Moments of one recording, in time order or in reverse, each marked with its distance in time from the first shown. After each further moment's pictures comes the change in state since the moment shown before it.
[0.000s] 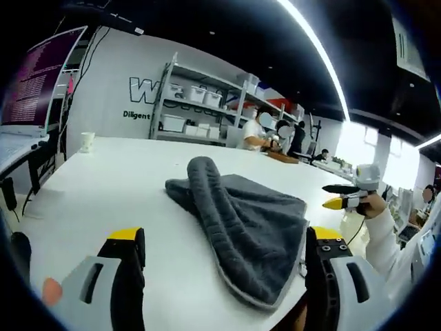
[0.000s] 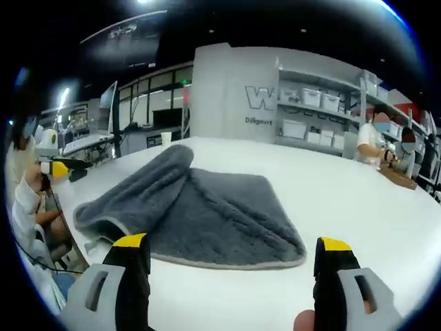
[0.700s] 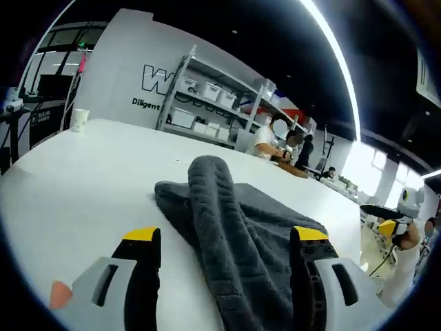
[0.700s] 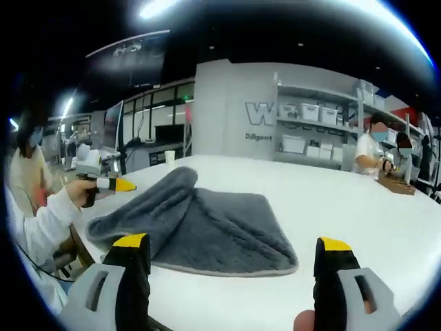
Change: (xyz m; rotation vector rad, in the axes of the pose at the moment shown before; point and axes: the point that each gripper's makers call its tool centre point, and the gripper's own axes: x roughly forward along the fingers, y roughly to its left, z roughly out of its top) left arm 0.115 0.036 -0.007 -0.144 0.012 0.069; right arm -0.033 0.001 0.030 0.012 -0.106 0.012
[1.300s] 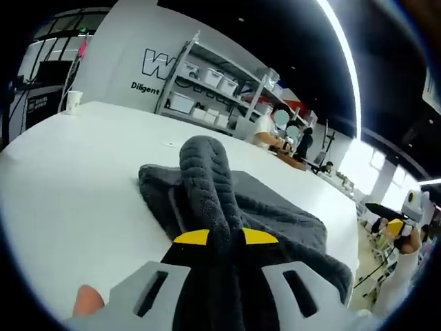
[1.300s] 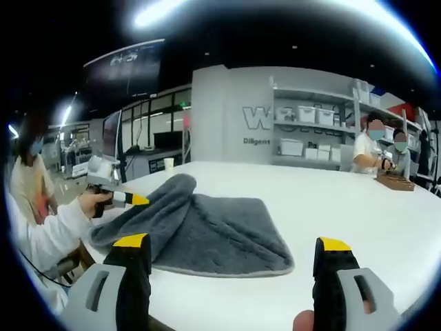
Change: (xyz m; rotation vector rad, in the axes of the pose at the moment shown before) left arm 0.020 -0.031 -0.010 0.016 0.063 -0.056; right arm -0.007 -0.008 0.005 0.033 -0.029 -0.001
